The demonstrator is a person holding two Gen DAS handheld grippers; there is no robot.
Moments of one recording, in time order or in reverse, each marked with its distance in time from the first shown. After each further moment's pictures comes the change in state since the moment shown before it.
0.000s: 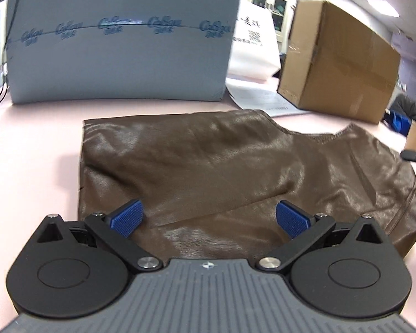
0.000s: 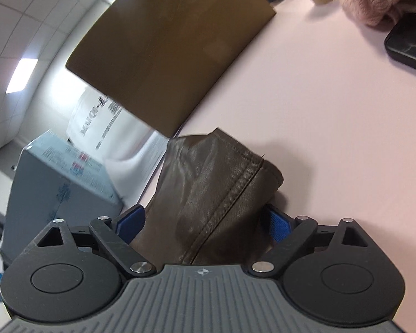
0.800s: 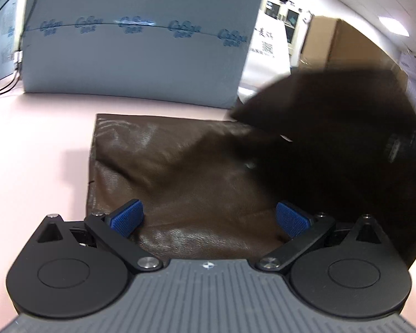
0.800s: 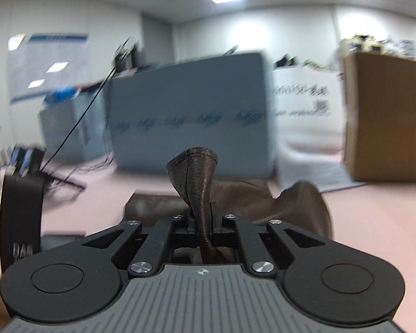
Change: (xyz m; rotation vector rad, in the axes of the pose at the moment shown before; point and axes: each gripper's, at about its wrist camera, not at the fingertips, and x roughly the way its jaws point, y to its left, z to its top) left arm -0.010 0.012 0.001 -0.064 -0.036 0.051; right arm -0.009 0.175 -0.150 -1.018 0.119 0.404
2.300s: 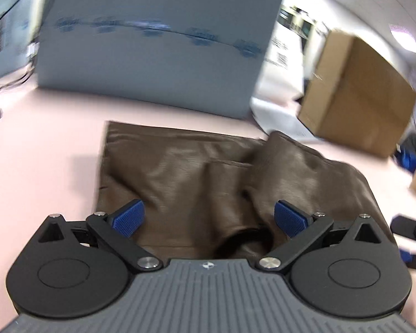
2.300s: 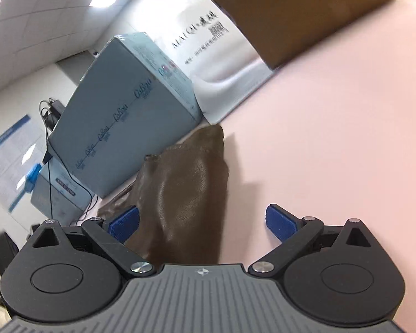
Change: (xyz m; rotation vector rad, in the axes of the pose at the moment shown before) left arm -0.005 0.014 -0.003 -0.104 -0.039 0.036; right arm -0.037 -0.140 -0.052 0.724 0.072 0.060
